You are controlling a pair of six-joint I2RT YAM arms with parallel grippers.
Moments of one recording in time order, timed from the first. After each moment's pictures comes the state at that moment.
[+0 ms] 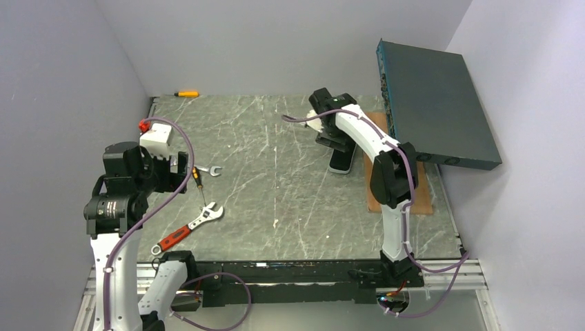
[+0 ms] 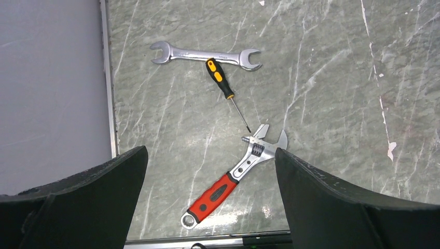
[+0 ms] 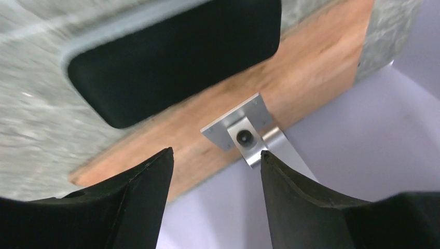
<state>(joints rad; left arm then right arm) 0.06 0.79 1.25 -1.05 0.06 0.19 0.48 2.08 1.93 -1.17 0.39 -0.66</state>
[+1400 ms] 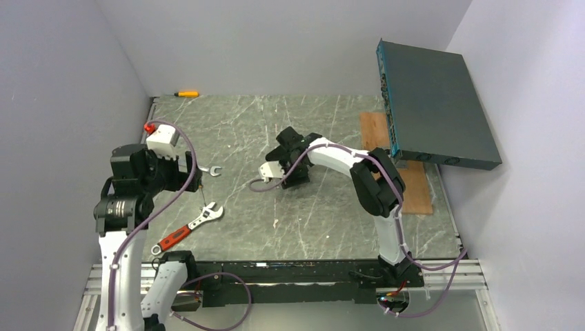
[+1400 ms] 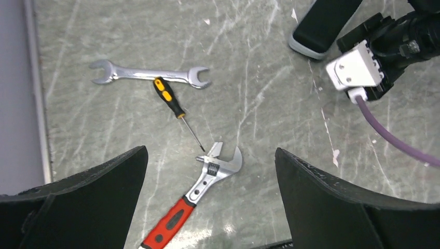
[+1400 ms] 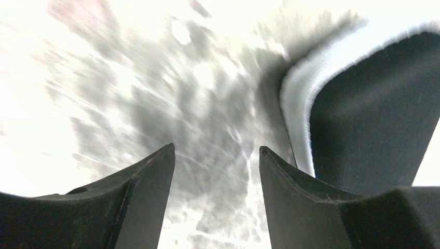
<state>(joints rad) 0.06 0.73 1.11 -0.91 0.23 0.10 0.68 2.11 1.57 -0.75 -0.14 -1.23</state>
